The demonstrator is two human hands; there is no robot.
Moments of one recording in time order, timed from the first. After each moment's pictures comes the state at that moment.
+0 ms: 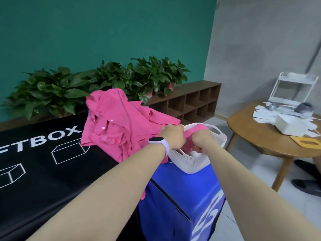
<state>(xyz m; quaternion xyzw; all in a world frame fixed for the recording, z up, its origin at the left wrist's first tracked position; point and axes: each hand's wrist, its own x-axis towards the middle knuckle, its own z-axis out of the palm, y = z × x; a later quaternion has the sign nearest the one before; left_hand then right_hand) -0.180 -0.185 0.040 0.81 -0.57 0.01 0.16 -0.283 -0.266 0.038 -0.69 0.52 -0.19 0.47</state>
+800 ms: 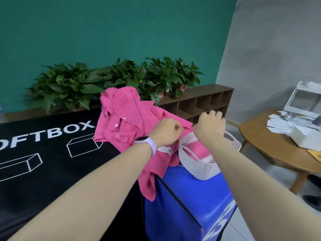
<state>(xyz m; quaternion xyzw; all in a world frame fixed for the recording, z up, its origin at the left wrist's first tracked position) -0.126 -0.136 0.056 0.77 -0.55 -0.03 0.32 -0.244 -0.248 0.075 -0.86 0.45 -0.19 -0.12</state>
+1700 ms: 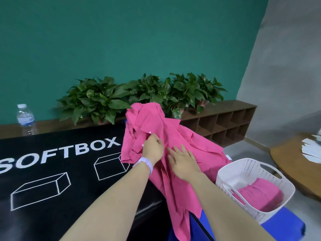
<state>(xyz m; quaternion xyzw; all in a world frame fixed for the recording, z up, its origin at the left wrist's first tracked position) 0.024 -0.094 0.014 0.83 -0.25 -0.02 0.50 -0.086 -0.191 -0.013 -0.97 0.22 -0.07 0.08</state>
